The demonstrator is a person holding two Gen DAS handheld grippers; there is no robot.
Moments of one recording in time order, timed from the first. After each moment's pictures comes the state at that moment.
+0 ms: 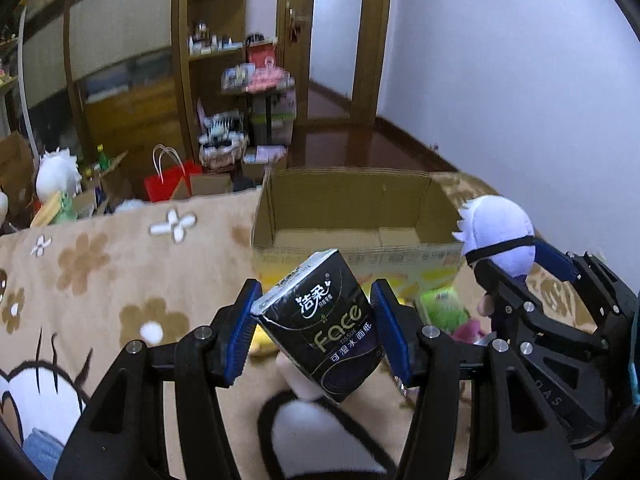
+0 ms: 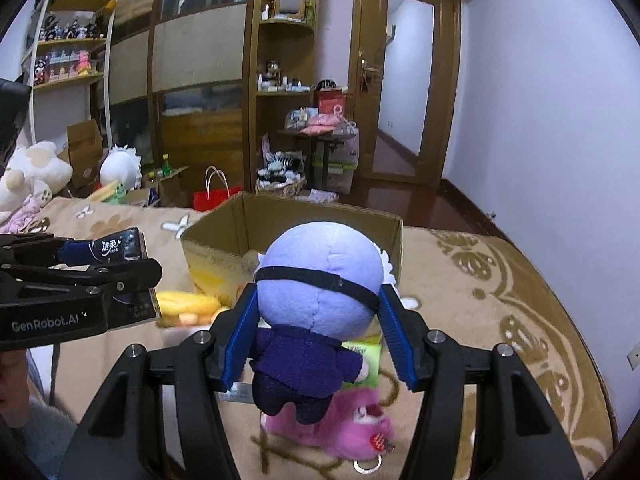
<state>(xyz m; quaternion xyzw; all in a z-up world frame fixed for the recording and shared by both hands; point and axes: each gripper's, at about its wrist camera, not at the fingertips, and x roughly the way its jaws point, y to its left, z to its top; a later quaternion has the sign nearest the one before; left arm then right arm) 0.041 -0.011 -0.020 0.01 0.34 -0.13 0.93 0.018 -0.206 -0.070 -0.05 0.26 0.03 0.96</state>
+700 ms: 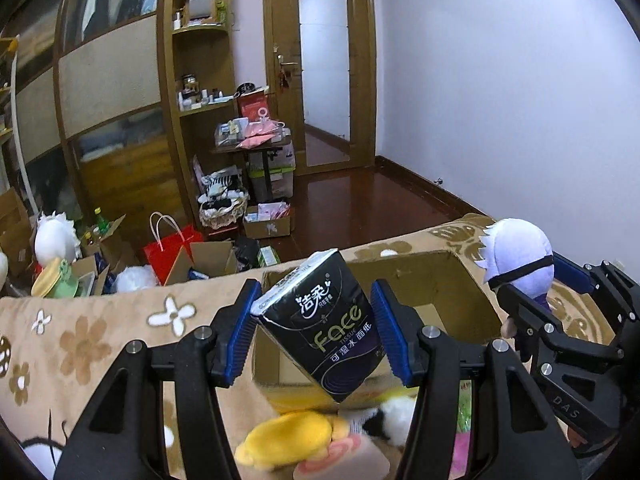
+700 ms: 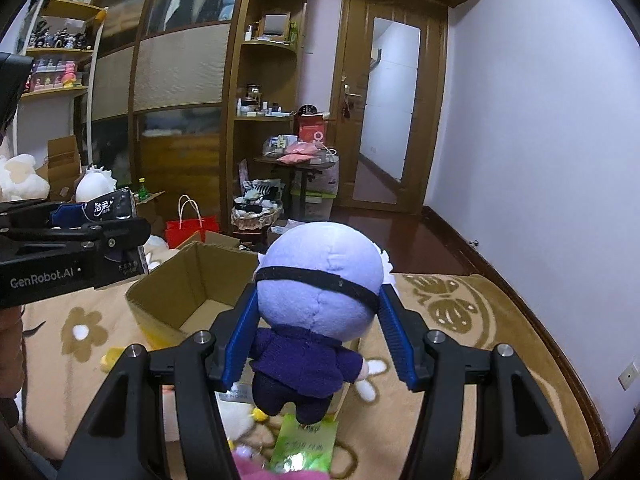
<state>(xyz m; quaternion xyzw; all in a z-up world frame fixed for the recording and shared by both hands) 0.113 -0.043 0.009 0.05 0.27 -0.14 0.95 0.072 -0.227 -0.054 -0.05 0.22 0.00 0.97</state>
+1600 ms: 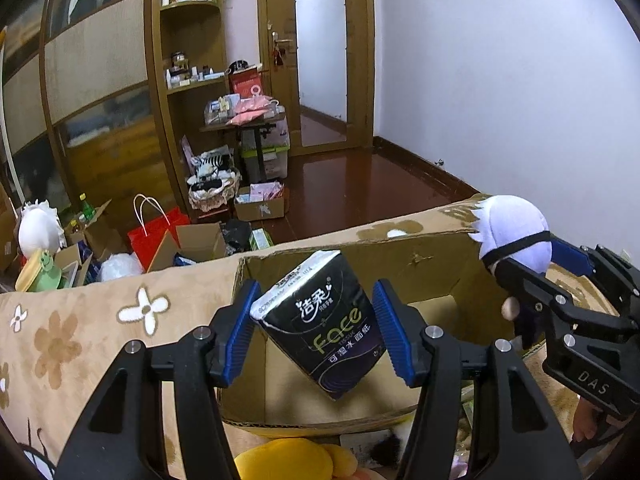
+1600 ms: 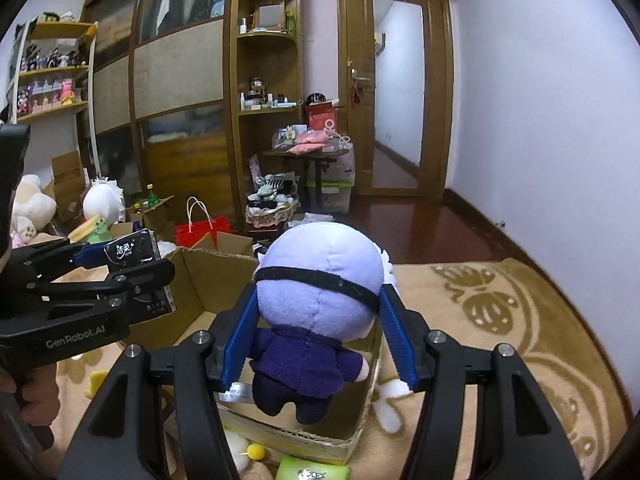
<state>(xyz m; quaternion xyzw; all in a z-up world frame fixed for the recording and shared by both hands) 0.172 -0.056 -0.044 0.05 0.30 -0.14 0.94 0.131 -0.245 -0.088 0.01 0.24 0.04 0.97</state>
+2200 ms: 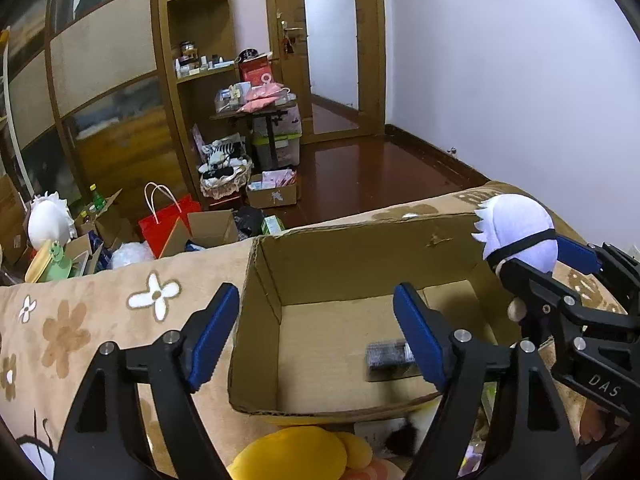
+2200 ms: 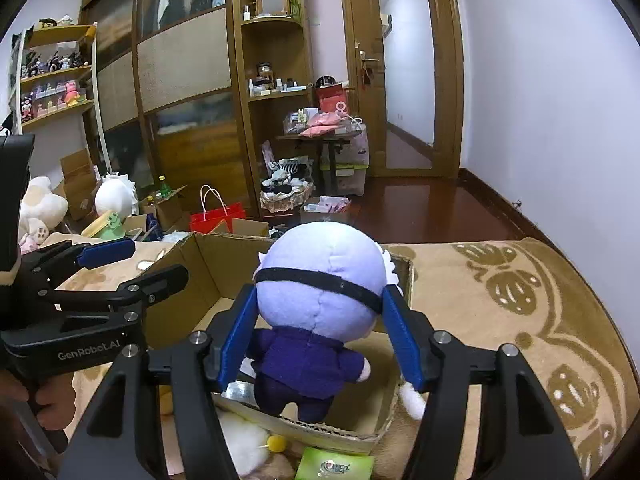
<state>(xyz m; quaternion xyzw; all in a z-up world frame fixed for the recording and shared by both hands) 0.172 -0.050 -0.055 0.06 0.32 -0.12 0.94 0.137 -0.240 -0.100 0.02 0.27 0.06 0.96</state>
